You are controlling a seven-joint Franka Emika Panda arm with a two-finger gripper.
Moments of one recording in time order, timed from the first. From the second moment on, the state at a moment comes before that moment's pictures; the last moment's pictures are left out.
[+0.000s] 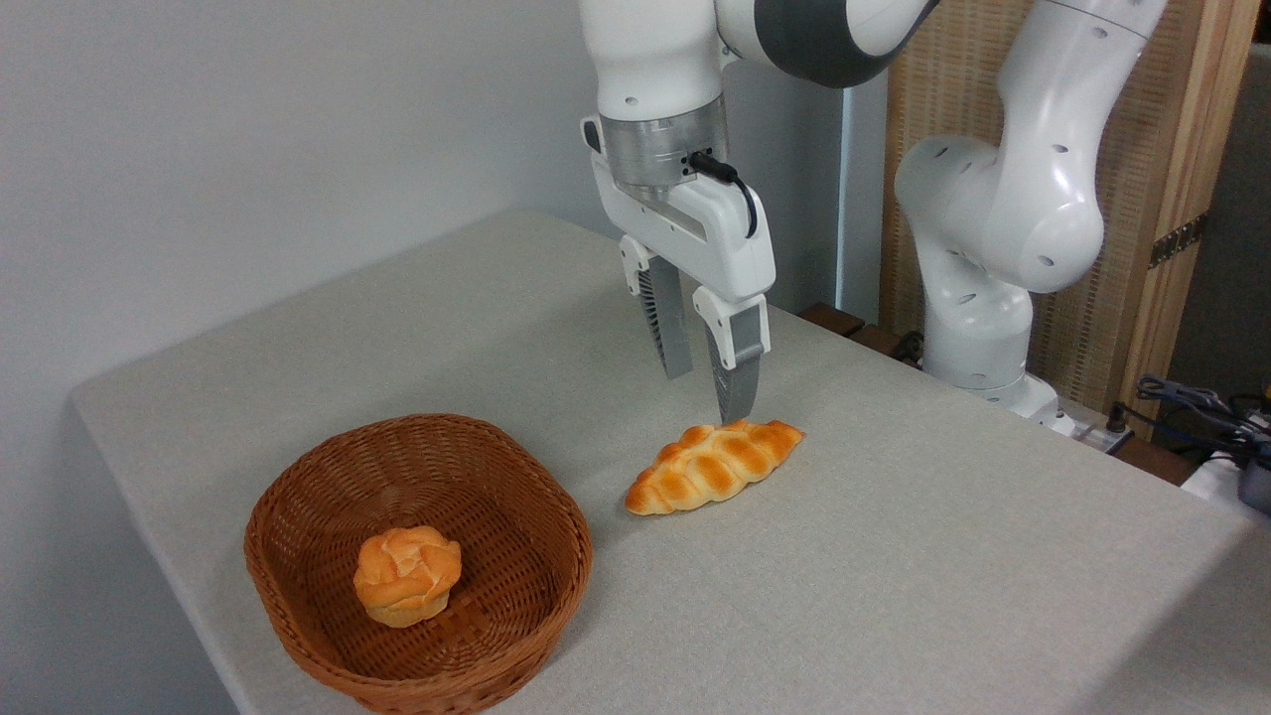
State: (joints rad) arm -0.35 -0.49 0.27 -2.33 0.16 1.82 0.82
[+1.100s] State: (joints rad) arm -0.36 -0.54 0.35 -2.49 0.14 1.92 0.82
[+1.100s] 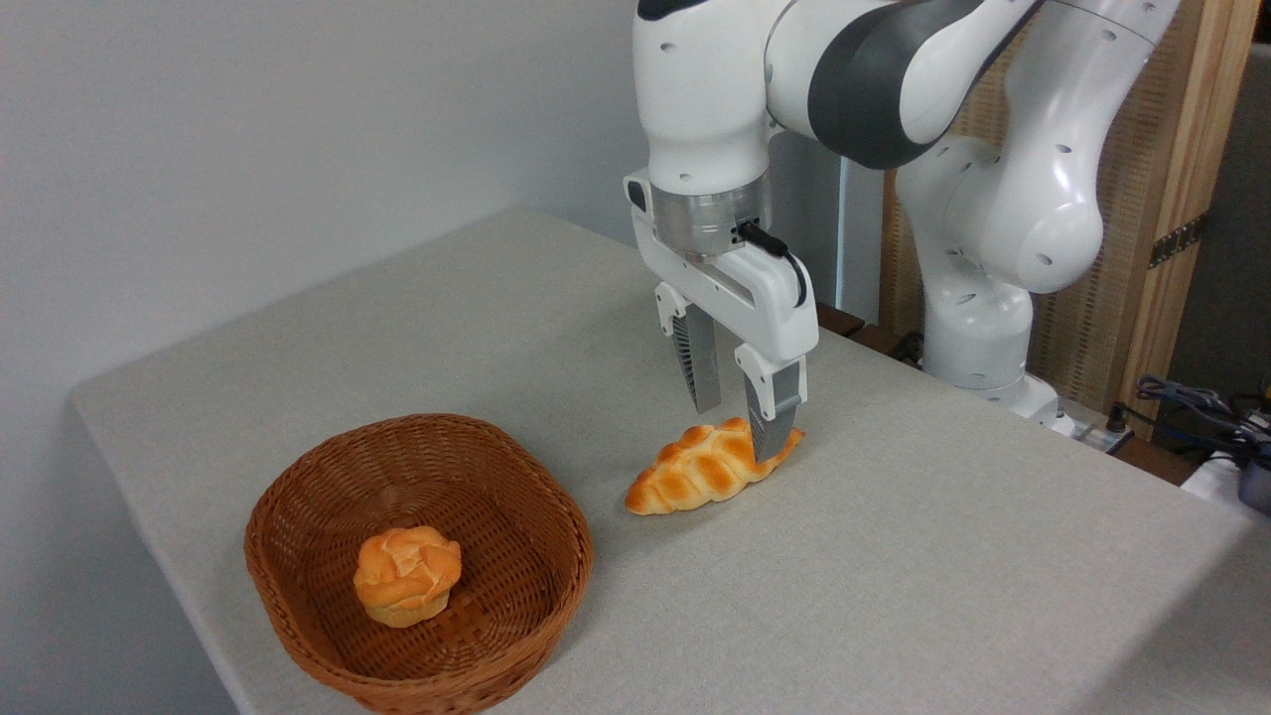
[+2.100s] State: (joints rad) arm -0.41 -0.54 0.35 -2.57 0.11 2.03 0.72
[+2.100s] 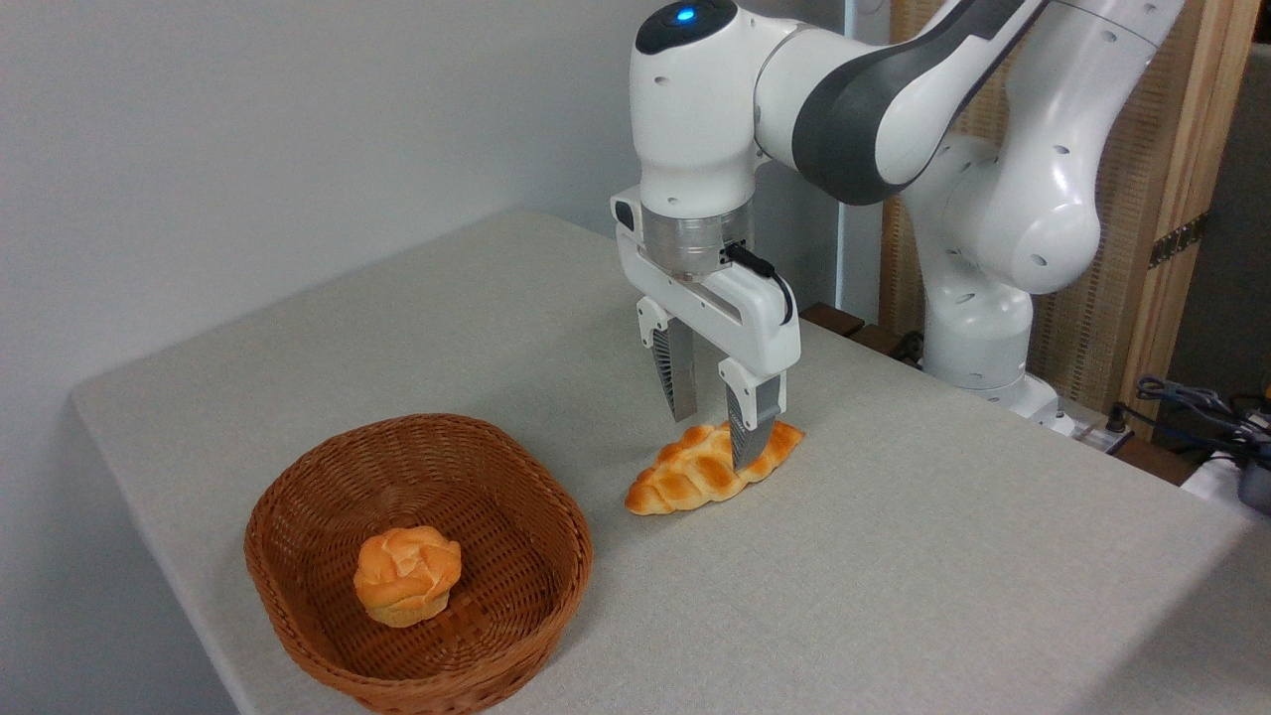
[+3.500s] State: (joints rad) arm -0.43 -0.54 0.35 -2.61 0.17 2.08 0.72
